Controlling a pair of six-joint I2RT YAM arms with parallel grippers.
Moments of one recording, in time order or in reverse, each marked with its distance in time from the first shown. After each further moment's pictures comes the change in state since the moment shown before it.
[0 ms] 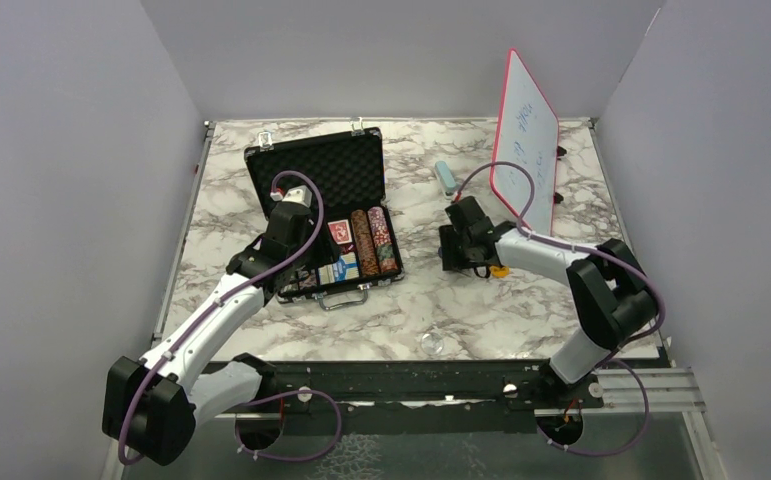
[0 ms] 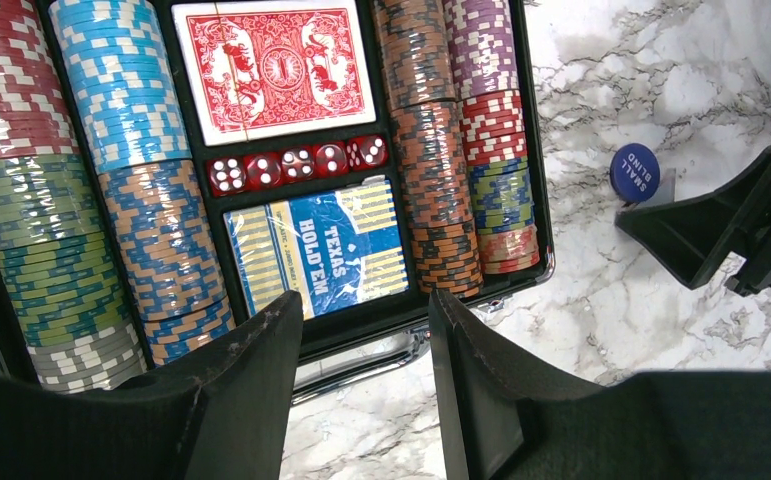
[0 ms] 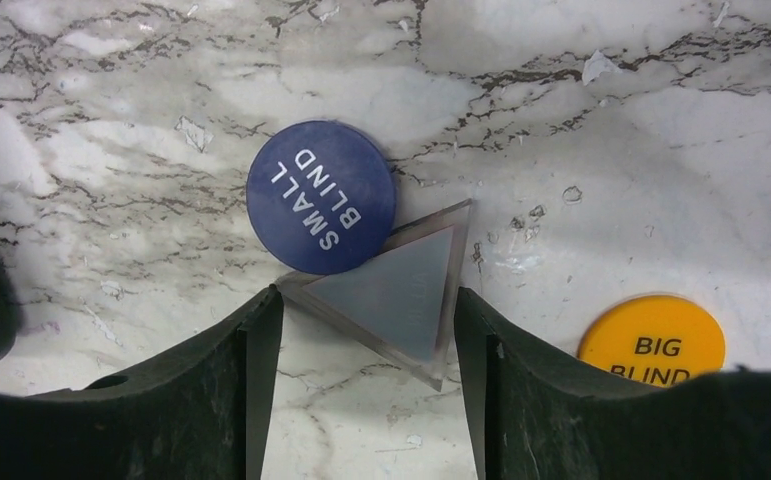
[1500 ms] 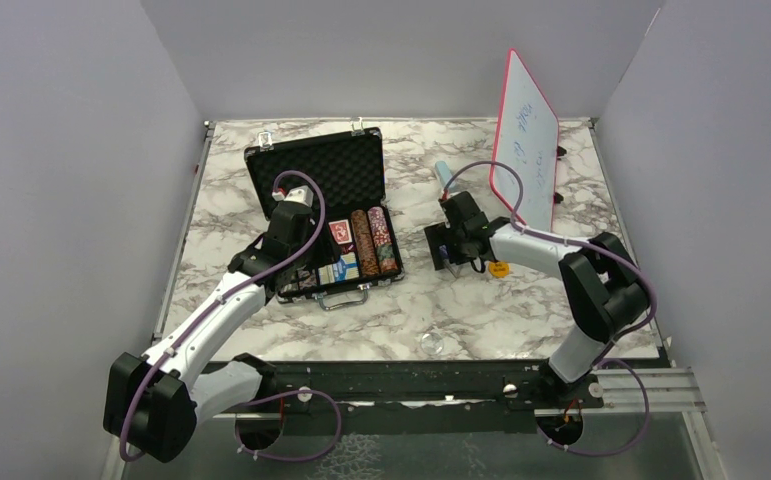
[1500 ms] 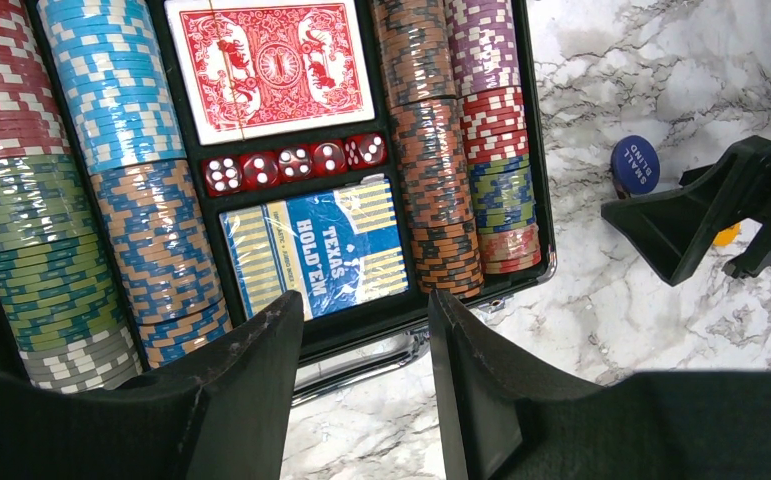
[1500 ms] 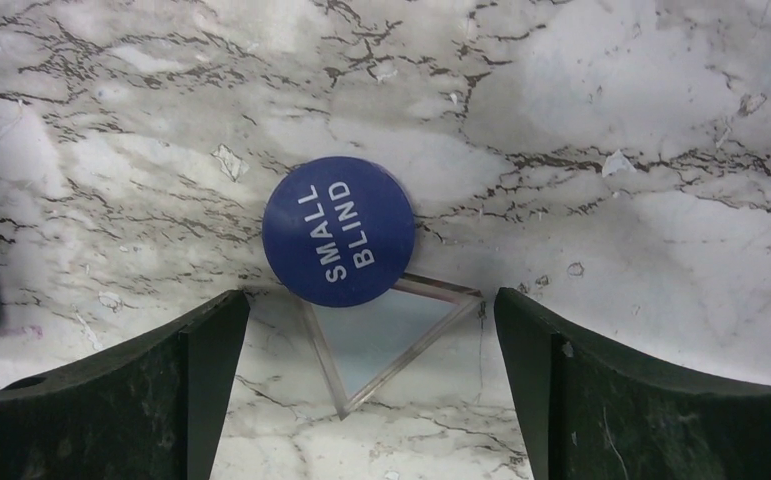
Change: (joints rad) left arm 0.000 0.016 0.000 0.007 0.007 0.005; right arm 0.002 0.043 0.045 0.017 -0.010 -0.178
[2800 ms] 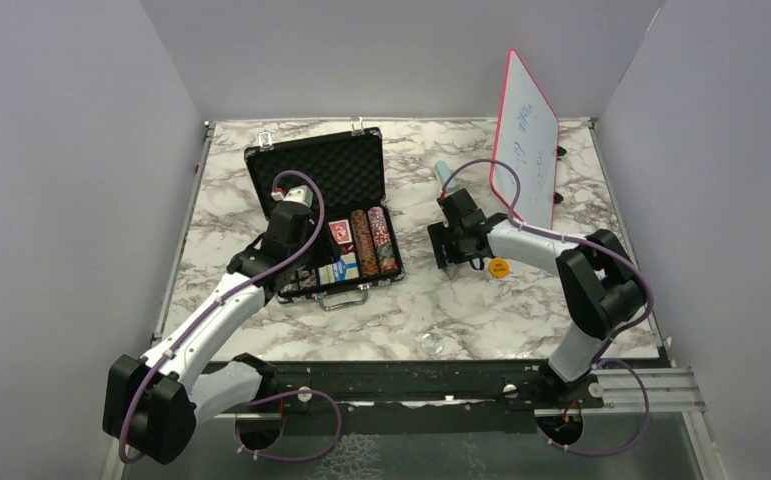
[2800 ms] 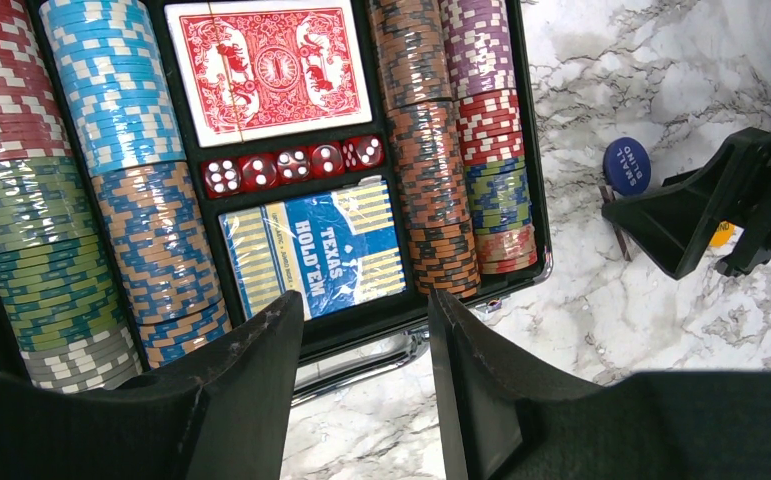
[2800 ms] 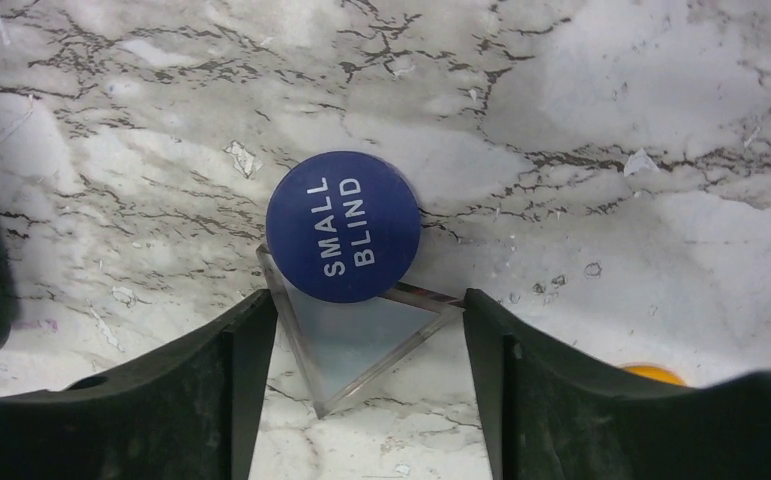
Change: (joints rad) left arm 0.000 -0.009 0.000 0.000 0.000 0.003; right arm 0.000 0.029 0.043 -0.049 -0.022 0.005
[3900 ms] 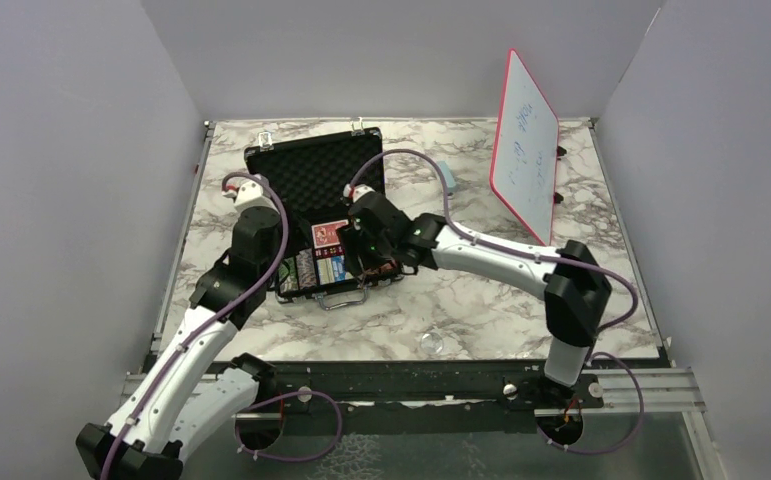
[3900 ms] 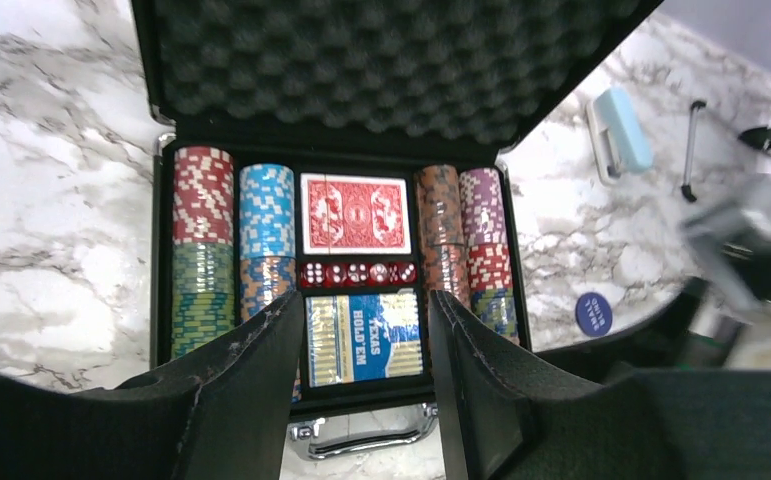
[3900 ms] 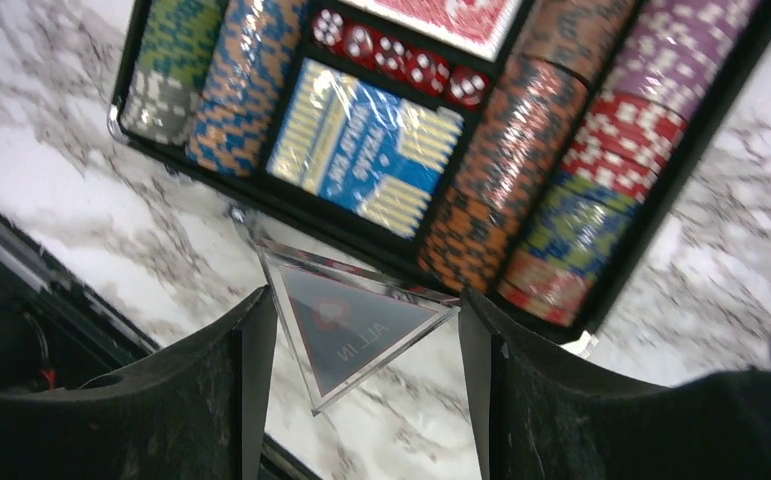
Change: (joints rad) left arm 0.000 -0.231 0.070 -0.070 -0.276 0.002; right arm 0.423 0.046 0.423 -0.125 -0.047 0.183
